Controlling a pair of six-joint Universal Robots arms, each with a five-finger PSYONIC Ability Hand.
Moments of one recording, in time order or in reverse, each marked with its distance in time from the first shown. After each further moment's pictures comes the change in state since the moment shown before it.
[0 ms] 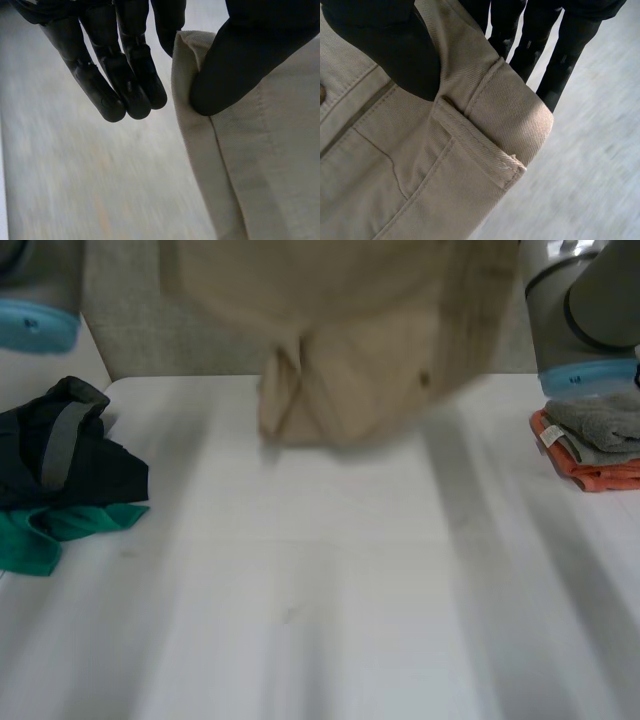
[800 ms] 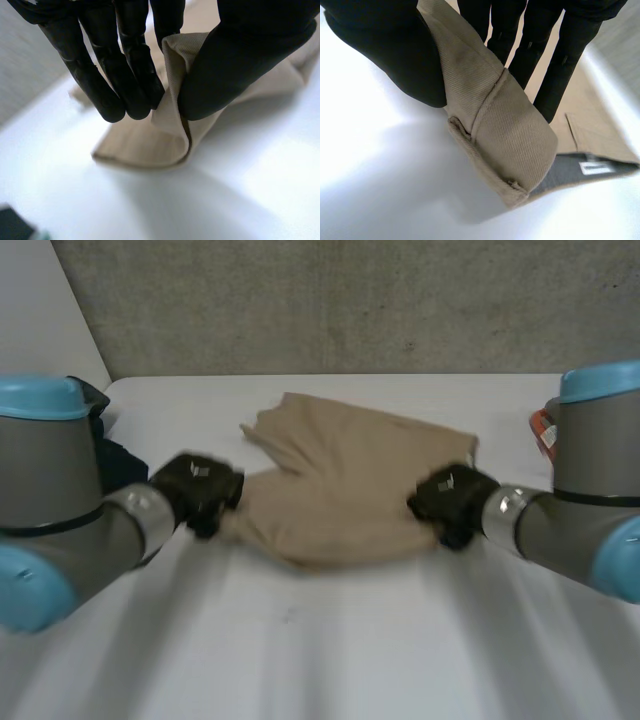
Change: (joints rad) left arm -0.029 0.273 -1.161 -0.342 0.166 0.357; right arm -0.010 -0.183 0.796 0.730 -0.228 -0.327; left_hand 0.004 0.000 0.000 0.003 0.000; right_hand 0.000 0.000 0.001 0.008 0.016
